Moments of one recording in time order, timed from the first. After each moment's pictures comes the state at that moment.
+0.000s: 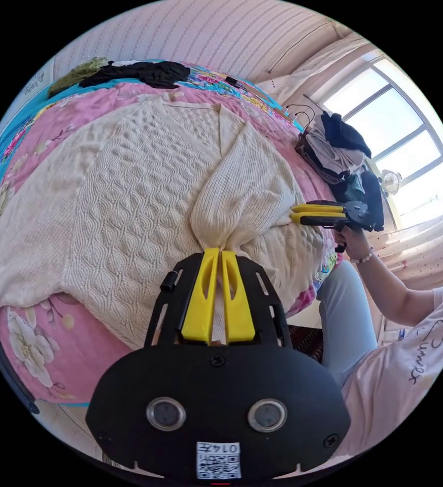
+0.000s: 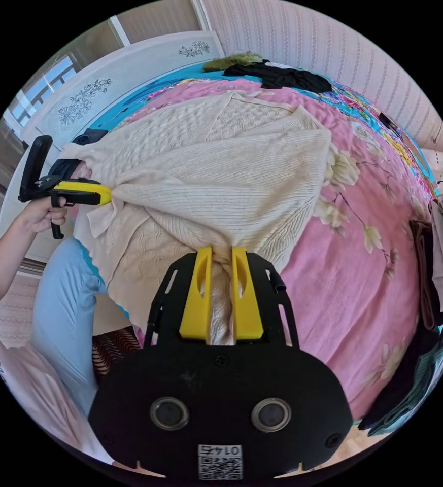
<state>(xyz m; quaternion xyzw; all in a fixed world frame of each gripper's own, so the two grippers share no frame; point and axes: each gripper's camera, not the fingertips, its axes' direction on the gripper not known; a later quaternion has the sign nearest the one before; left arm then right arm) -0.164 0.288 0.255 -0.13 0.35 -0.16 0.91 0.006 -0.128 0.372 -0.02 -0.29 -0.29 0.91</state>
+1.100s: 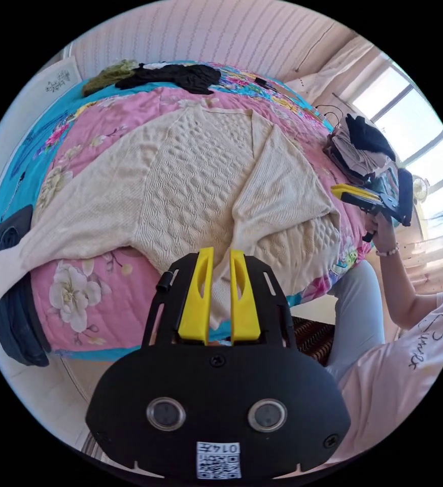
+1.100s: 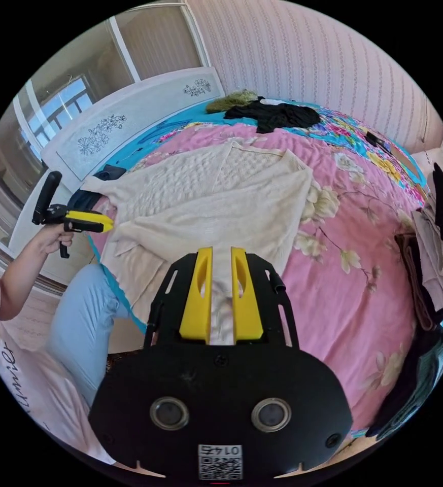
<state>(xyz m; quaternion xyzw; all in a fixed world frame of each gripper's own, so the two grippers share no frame) -0.237 0.355 0.154 -0.17 0.26 -0.19 0.93 -0.063 -0.175 0.308 0.07 -0.35 -0.25 0.90</state>
